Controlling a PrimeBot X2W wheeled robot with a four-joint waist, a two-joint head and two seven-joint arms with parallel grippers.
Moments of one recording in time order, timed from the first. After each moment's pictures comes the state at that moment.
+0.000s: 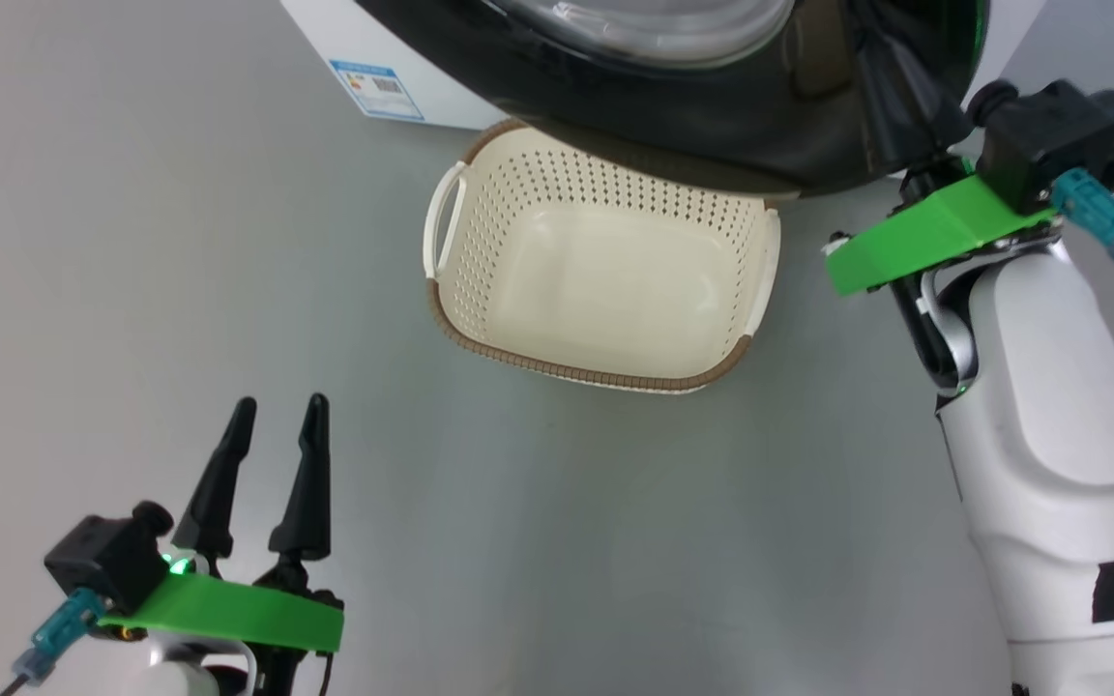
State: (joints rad) left arm -0.16 0.11 -0.19 0.08 -0.53 -0.13 -0.26; right arm -0.80 -0.09 0.07 0.37 0.03 0.13 -0.26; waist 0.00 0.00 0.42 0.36
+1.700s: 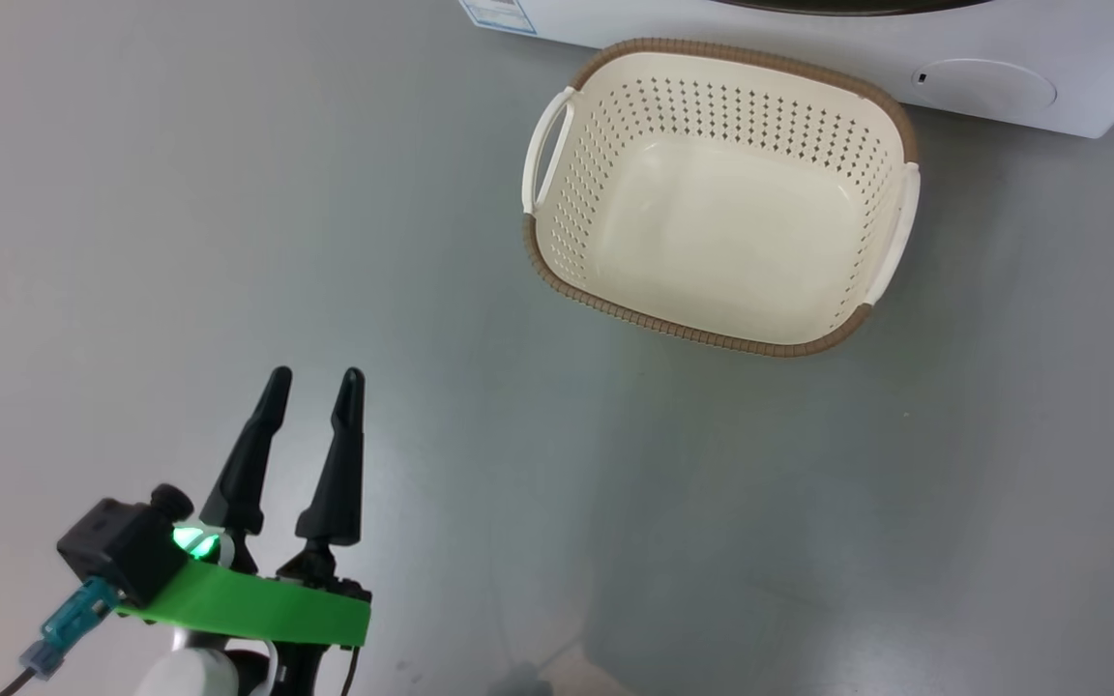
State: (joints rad) left arm -0.18 0.12 -0.25 -0.01 -0.58 -0.13 -0.26; right arm -1.14 -0.23 -0.20 0.52 -0.20 0.13 -0.27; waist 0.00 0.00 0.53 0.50
